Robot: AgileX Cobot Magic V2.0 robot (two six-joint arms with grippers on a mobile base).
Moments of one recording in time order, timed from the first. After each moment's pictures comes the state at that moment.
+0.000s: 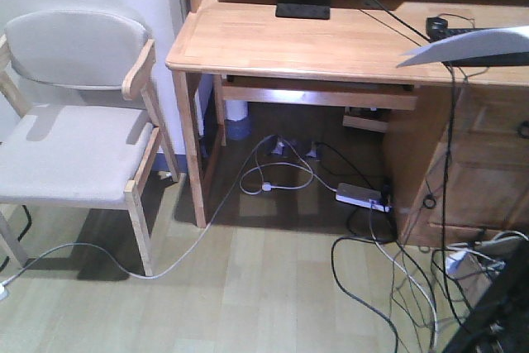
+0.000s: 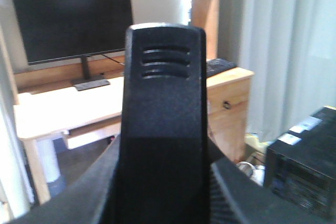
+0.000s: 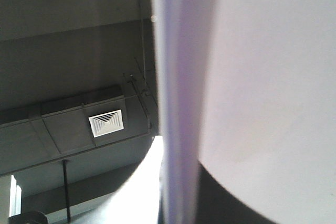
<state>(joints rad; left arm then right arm) -0.70 0.09 -0.74 0.13 0.78 -0.08 0.51 0.35 -0.32 -0.14 -0.98 1.05</state>
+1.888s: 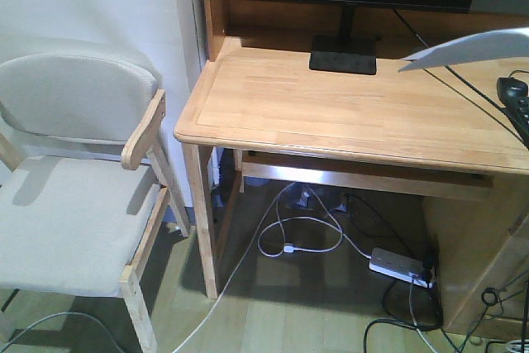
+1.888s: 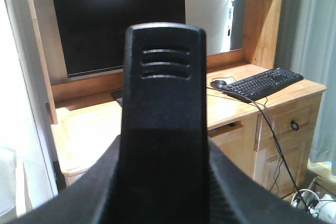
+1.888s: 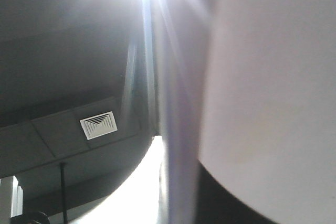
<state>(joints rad) -0.70 0.09 -0.74 0.13 0.78 -0.08 0.51 0.35 -0.33 -0.14 -0.98 1.05</state>
